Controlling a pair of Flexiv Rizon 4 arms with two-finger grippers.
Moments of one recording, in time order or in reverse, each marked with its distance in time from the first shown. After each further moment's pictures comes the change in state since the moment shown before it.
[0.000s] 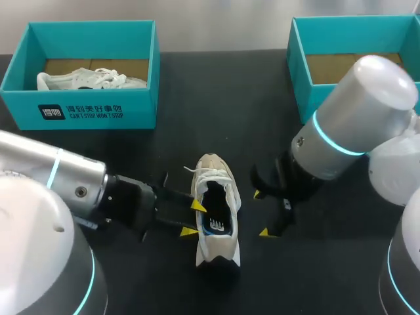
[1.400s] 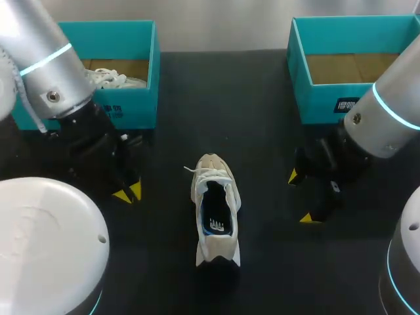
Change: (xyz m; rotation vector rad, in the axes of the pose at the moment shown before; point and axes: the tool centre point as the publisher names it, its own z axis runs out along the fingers) left arm -0.004 0.005 -0.129 -0.023 0.703 0.365; right arm 0.000 -0.043 -0.065 -0.037 0.021 -0.061
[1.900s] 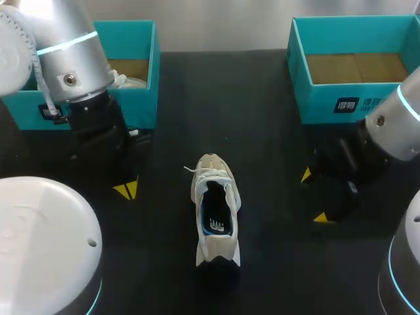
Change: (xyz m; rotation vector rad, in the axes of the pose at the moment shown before) left arm -0.002 -0.001 -0.007 0.039 0.130 0.030; right arm 0.000 -0.026 -0.008 -0.050 -0.021 -0.011
